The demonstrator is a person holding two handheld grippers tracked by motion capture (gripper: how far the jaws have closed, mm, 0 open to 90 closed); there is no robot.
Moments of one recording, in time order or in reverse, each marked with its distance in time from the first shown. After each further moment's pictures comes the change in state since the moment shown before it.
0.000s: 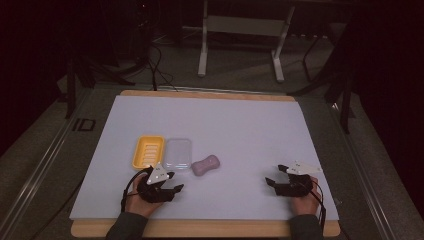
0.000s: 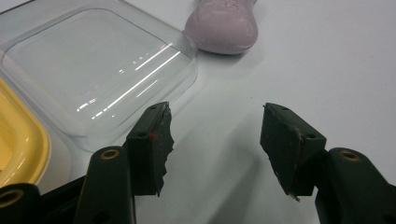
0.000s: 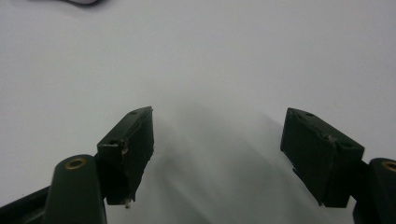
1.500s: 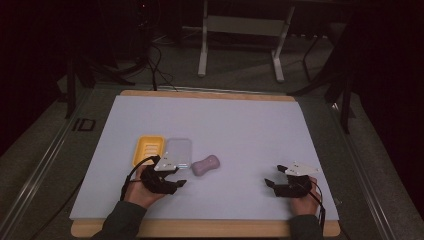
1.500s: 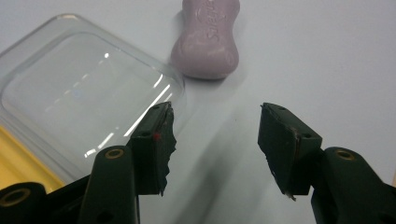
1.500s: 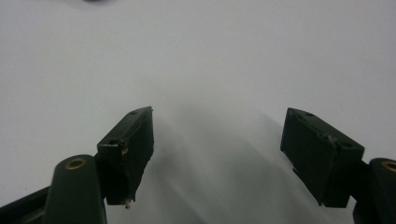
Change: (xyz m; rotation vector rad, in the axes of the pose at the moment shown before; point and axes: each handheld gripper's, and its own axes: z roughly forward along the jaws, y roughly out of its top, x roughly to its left) left arm 0.004 0.049 -0.008 0.132 -0.066 0.085; right arm 0.003 0.000 0.001 0.009 0.006 -0.033
